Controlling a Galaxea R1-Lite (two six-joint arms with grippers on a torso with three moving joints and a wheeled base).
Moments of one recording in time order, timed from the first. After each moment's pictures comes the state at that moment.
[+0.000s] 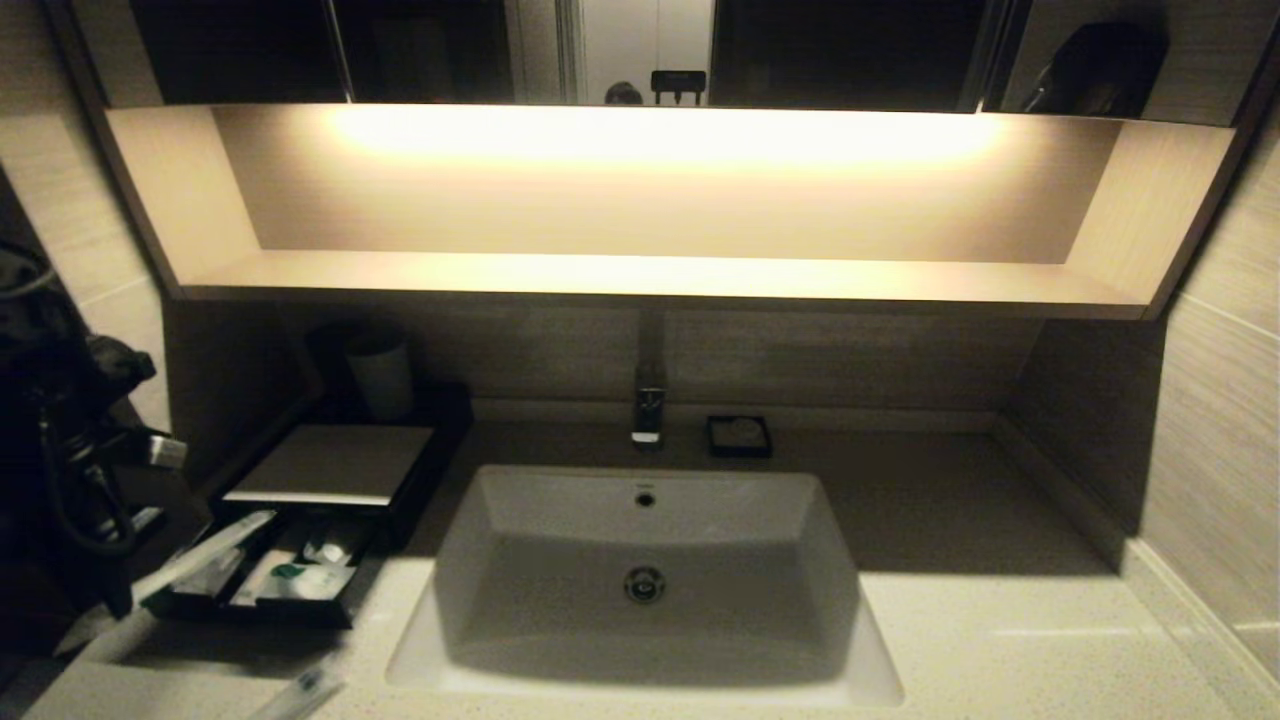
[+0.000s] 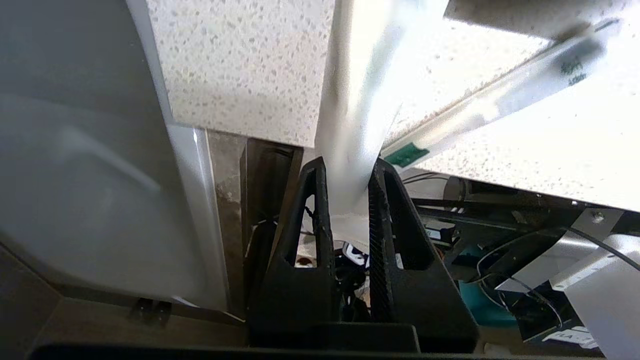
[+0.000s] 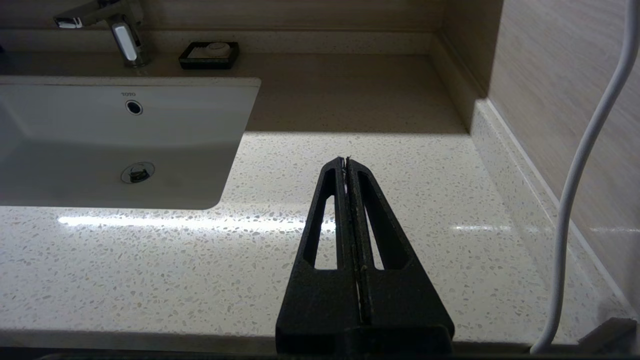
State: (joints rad) left arm 0.35 2.05 -1.65 1.27 0.09 0.26; right arm 0.00 0.00 0.00 0.01 -0.01 0.00
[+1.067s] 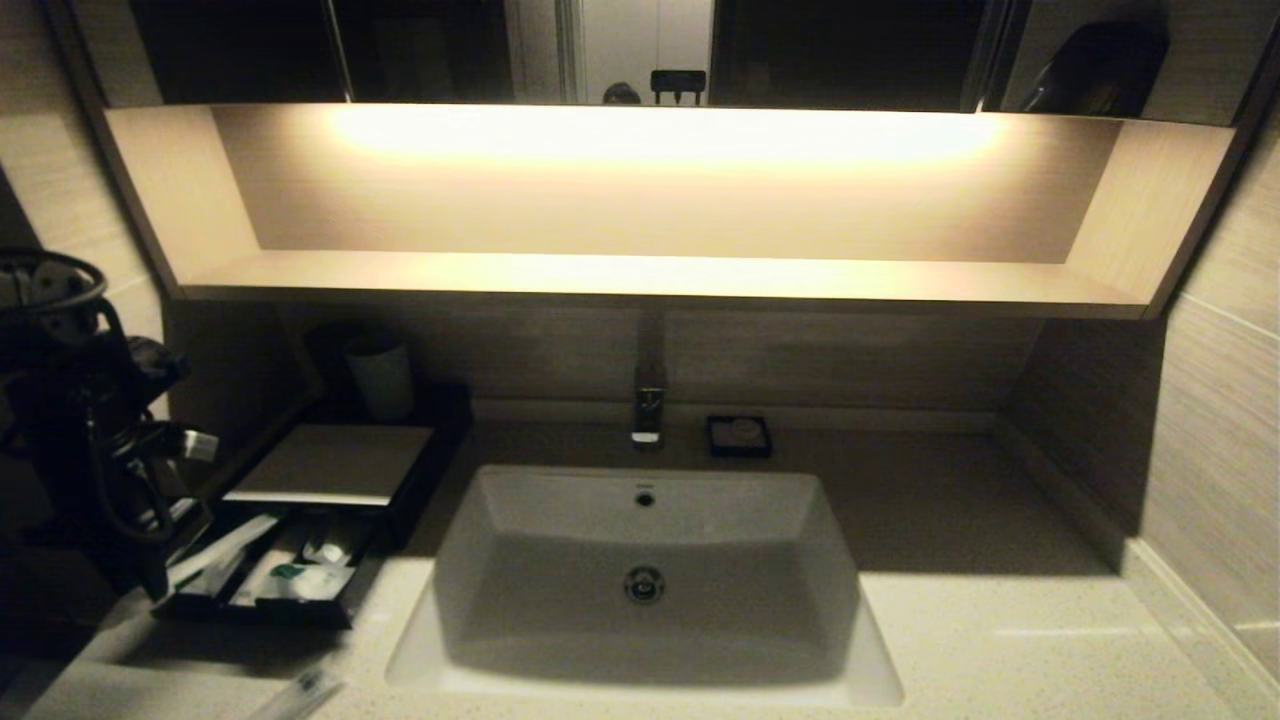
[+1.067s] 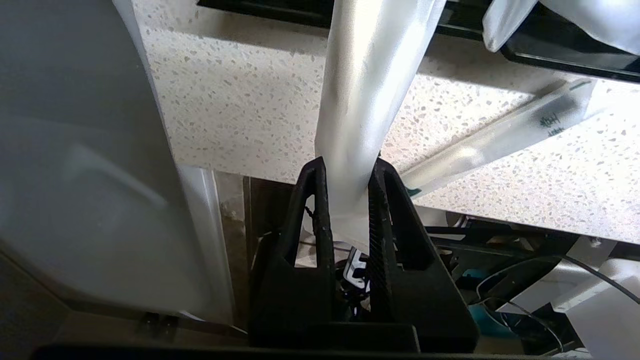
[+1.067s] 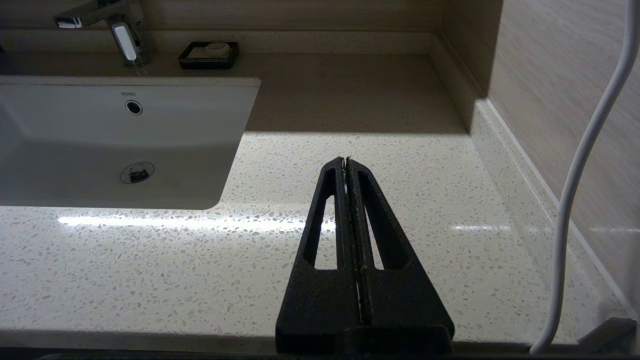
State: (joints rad) left arm 0.32 2.13 -1.72 1.24 0.08 0.25; right arm 0.00 0.00 0.00 0.01 -0.01 0.00
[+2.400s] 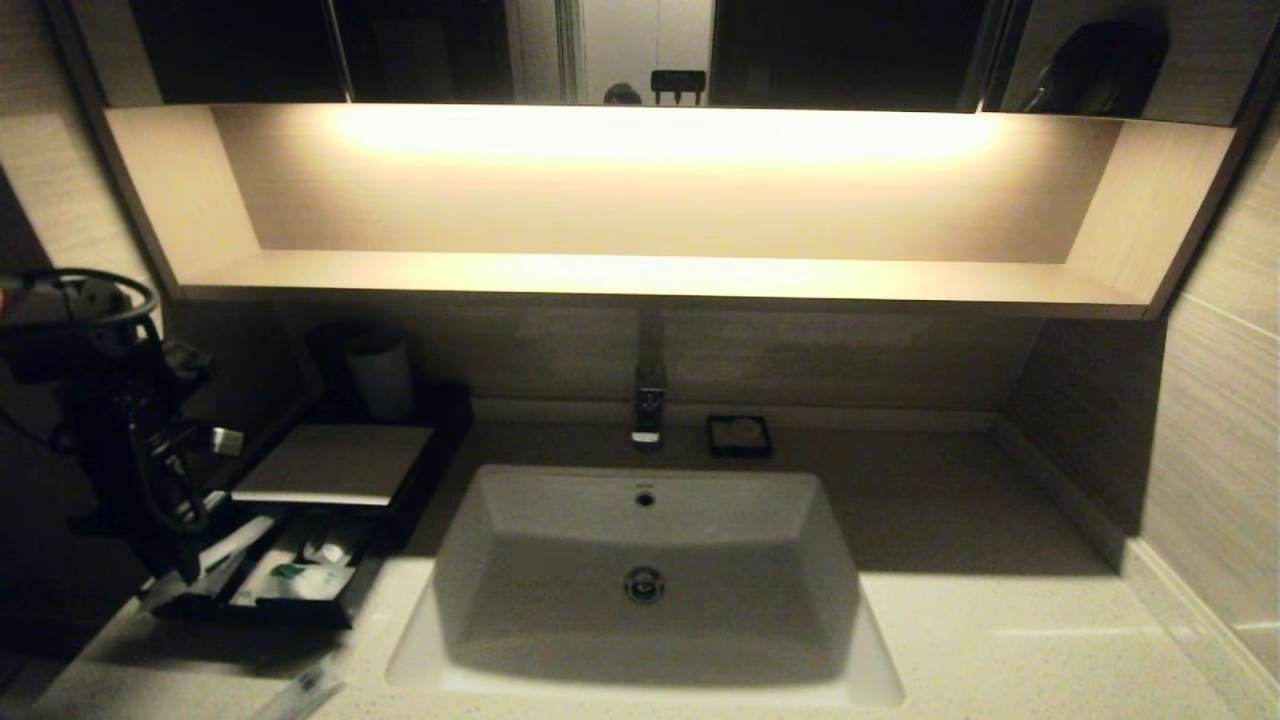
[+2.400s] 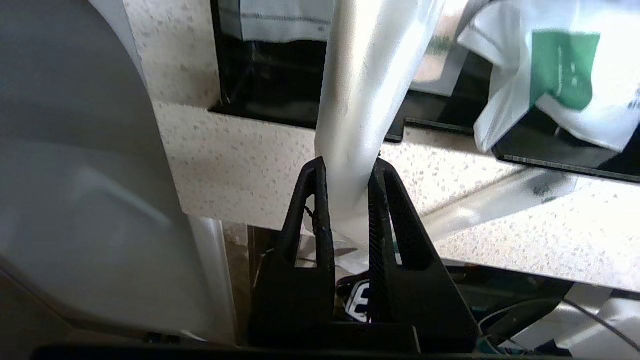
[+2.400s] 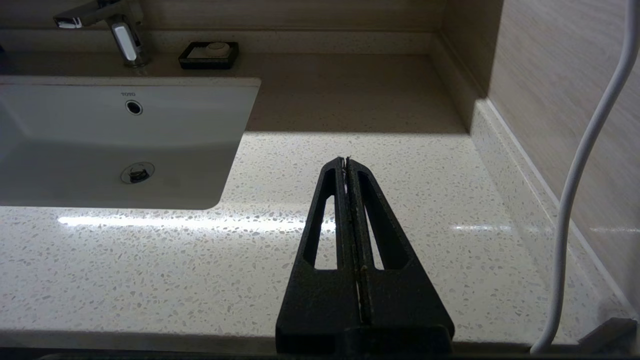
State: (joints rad) left arm 0.31 2.23 -1.80 1.18 0.08 0.25; right arm 0.00 0.00 0.00 0.01 -0.01 0.00
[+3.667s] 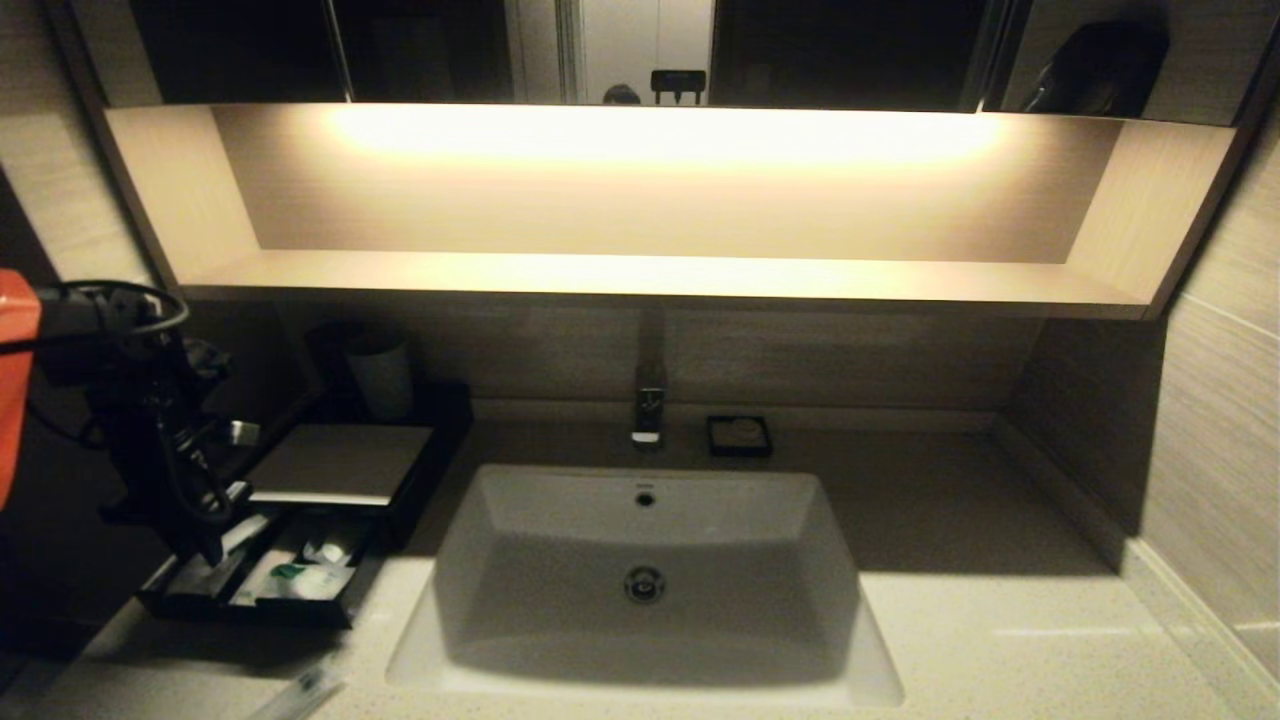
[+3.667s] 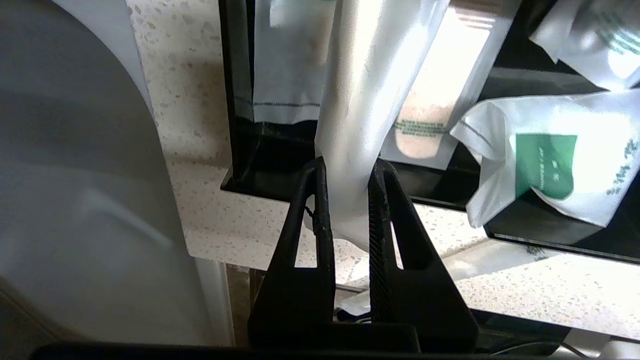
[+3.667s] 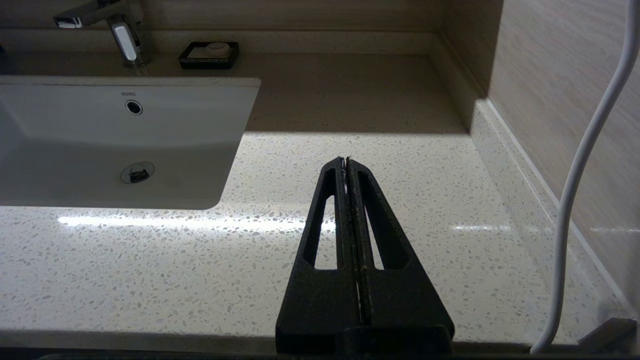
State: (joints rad) left arm 0.30 2.31 -1.89 1.14 0.08 0.24; right arm 0.00 0.00 0.00 0.01 -0.01 0.00
